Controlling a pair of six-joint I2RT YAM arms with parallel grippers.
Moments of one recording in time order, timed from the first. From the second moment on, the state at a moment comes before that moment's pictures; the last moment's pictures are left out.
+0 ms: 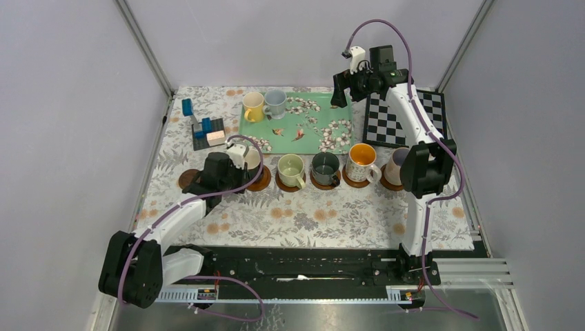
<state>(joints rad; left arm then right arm) -0.31 1.12 0.54 -0.10 0.11 -0.03 0.19 2.12 2.12 -0.75 -0.49 -0.20</state>
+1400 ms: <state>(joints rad) -0.10 1.14 0.82 -0.51 0.24 0.27 0.19 2.08 2.09 -0.75 -0.48 -0.21</state>
